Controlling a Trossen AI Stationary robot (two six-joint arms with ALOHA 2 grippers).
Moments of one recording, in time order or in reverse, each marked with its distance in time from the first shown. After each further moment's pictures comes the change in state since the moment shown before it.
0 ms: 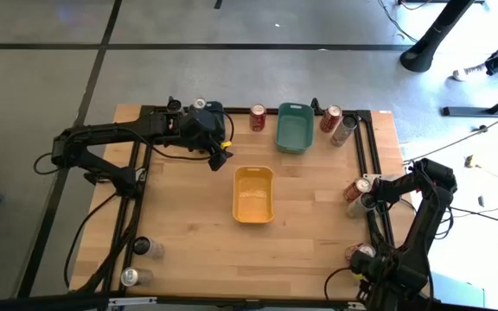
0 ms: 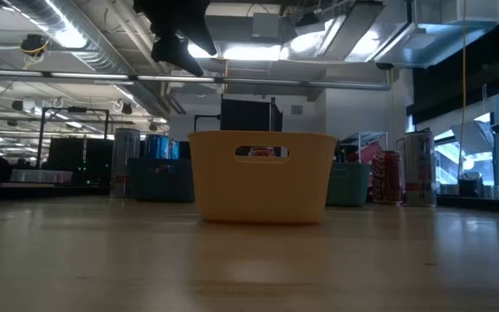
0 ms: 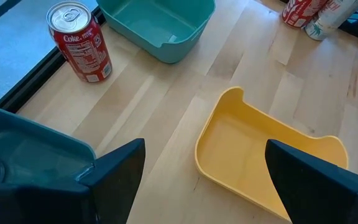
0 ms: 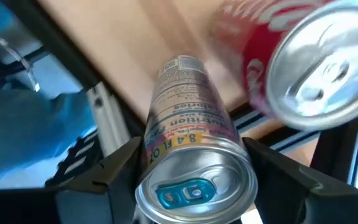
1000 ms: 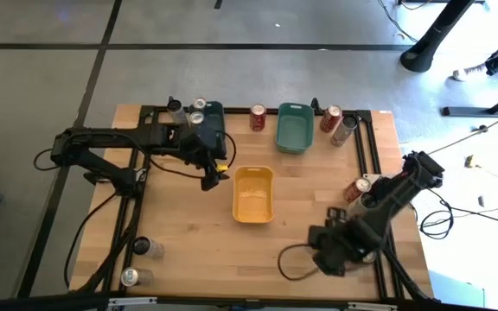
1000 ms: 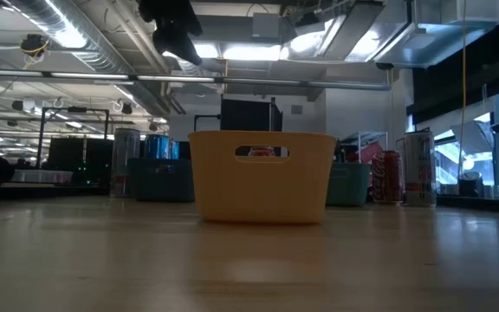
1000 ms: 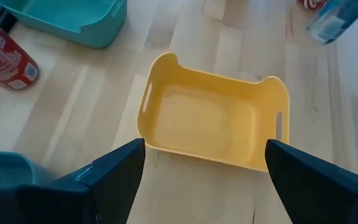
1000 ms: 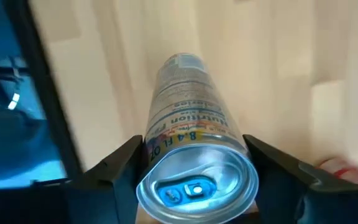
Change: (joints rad) left arm -0.131 0.000 0.000 -0.049 0.106 0.127; right arm -0.465 -0.004 0.177 -0.149 0.267 -0.905
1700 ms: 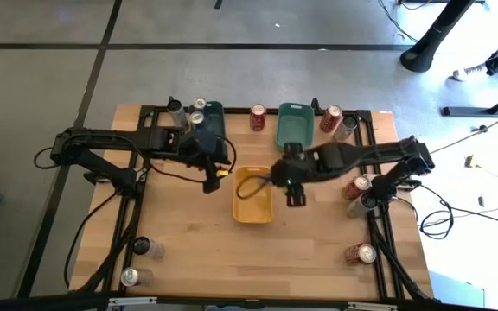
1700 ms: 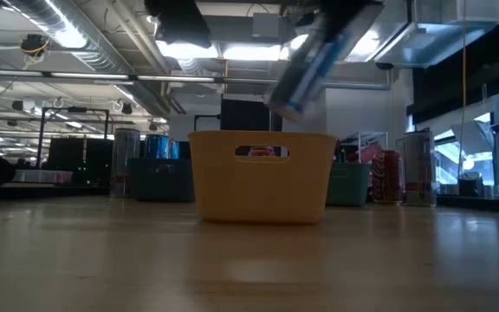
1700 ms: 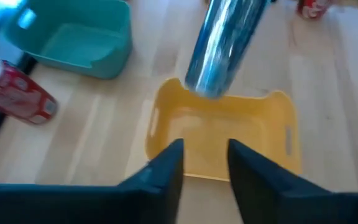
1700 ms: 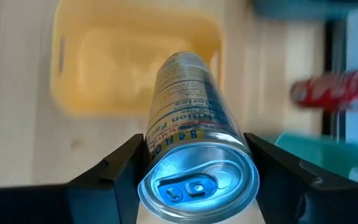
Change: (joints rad) left arm -0.046 0.000 0.000 0.073 -0.102 0.078; right arm -0.538 -0.009 0.146 0.199 0.204 -0.848
